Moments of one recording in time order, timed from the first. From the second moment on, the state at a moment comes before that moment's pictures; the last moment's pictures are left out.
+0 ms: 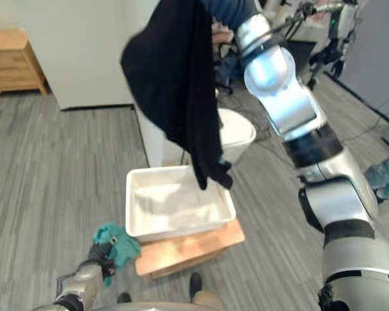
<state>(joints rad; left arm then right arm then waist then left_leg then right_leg) -0.08 0.22 -0.22 1.01 -0.46 -0.12 0.12 -1.23 -0.65 0.44 0.24 0.19 -0.13 -0.16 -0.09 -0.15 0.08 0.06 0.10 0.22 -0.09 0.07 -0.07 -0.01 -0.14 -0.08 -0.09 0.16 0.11</state>
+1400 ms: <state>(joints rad) -0.06 0.36 -0.28 0.35 -0.33 -0.22 0.19 -0.63 -0.31 0.66 0.60 -0.50 -0.07 -0.16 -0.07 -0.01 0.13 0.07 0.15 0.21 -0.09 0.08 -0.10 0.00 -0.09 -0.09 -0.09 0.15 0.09</state>
